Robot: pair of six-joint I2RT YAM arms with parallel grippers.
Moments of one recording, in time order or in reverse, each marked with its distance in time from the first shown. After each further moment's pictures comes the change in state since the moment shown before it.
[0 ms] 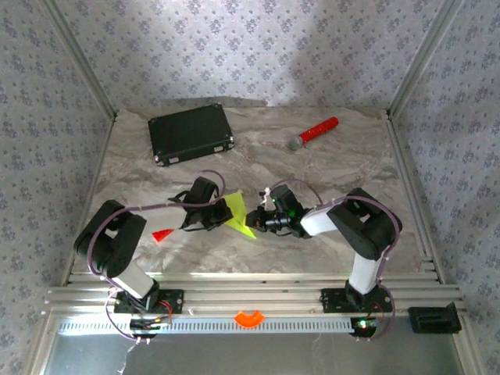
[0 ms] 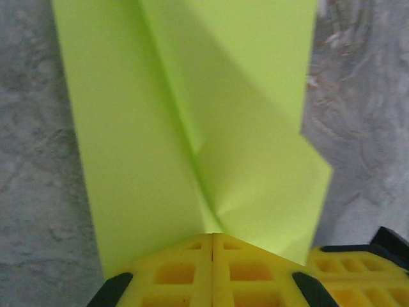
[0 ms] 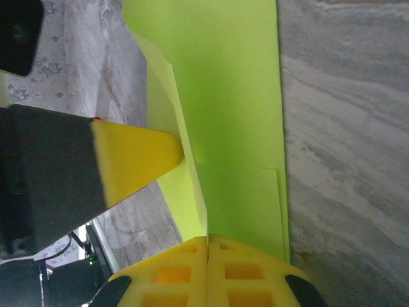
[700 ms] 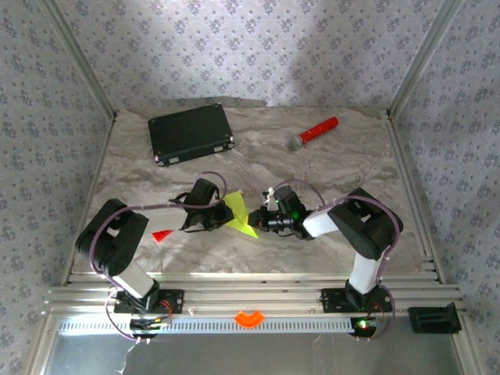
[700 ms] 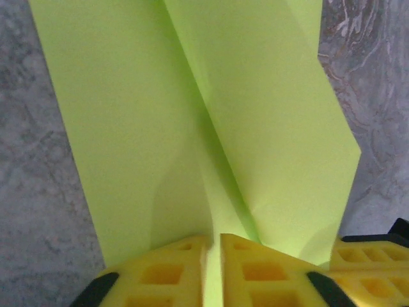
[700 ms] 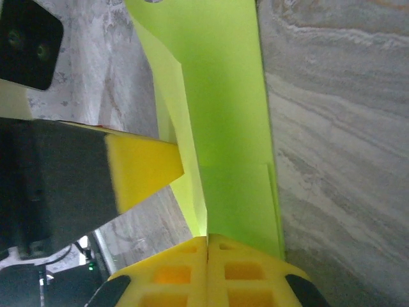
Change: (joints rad) left arm -0.004 0.000 -0.010 0.024 0.003 0.032; right arm -0.011 -0.006 -0.032 0.043 0.012 -0.019
